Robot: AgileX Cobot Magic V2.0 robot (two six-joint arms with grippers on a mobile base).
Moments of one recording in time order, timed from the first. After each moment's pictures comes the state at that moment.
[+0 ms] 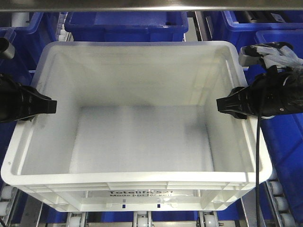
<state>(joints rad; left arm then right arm) -0.22 1.17 -0.96 -0.17 0.66 0.02 0.22 1.31 -1.02 0.32 0.67 -0.20</state>
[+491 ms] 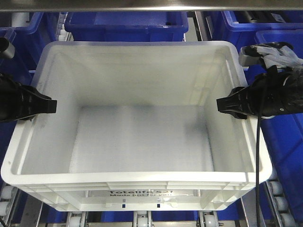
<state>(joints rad) -0.22 1.17 -0.96 -0.16 0.66 0.02 0.22 1.31 -1.02 0.32 0.67 -0.20</state>
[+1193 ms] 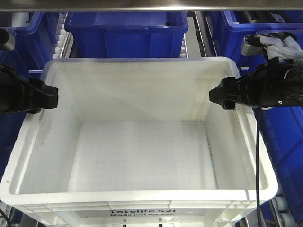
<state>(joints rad) -0.22 1.16 -0.96 -0.14 0.58 0.07 0.22 1.31 -1.02 0.33 0.59 -0.20</state>
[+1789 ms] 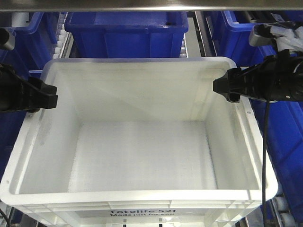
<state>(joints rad) -0.22 1.16 -0.96 -0.11 0.57 0.07 0.22 1.25 -1.02 0.32 0.54 -0.20</state>
